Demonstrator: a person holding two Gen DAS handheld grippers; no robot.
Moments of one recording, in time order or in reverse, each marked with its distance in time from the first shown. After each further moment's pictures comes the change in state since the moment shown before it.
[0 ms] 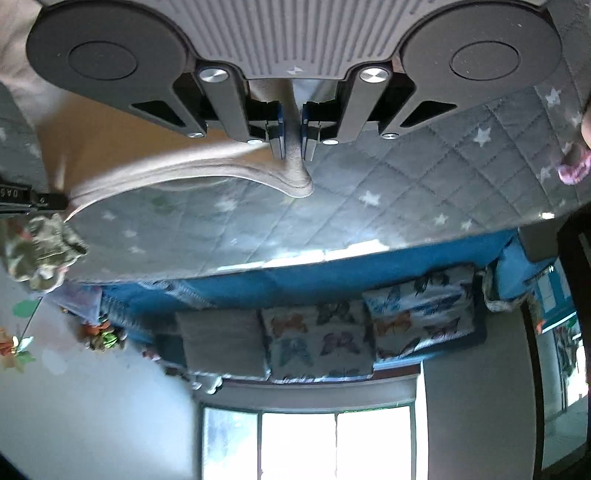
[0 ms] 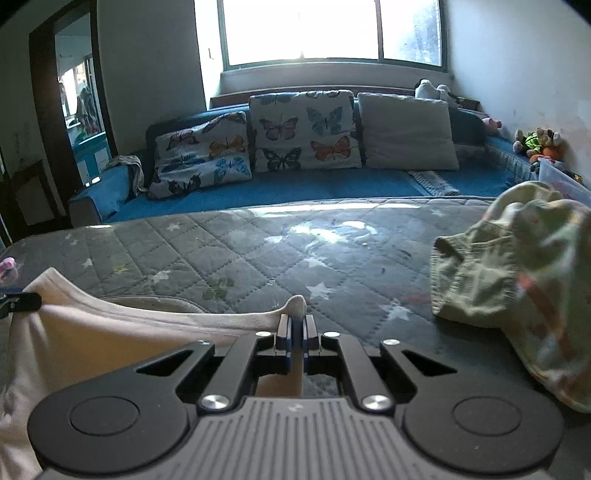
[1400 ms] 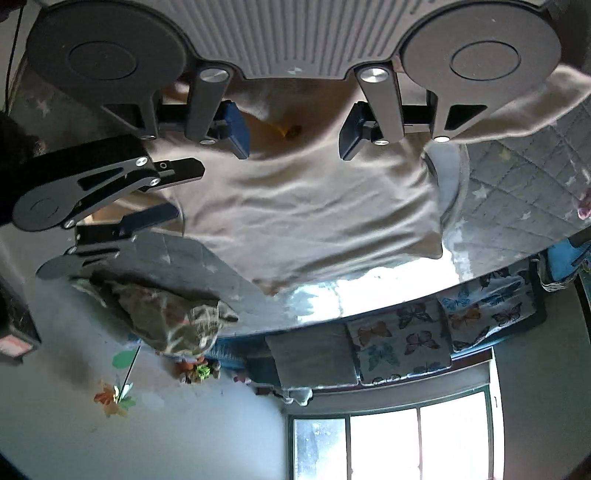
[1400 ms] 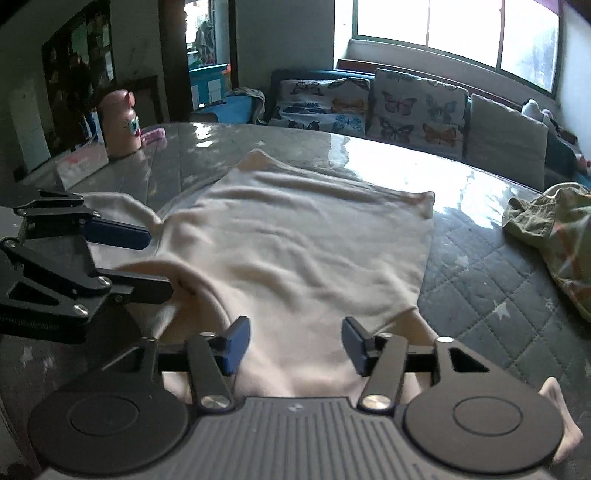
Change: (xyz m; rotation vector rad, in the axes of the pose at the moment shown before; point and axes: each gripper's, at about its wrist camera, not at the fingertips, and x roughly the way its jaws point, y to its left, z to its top) left arm -0.157 -0.113 -0.120 0.186 0.024 -0.191; right arm -0.161 0.073 -0.125 -0.313 0.118 0.238
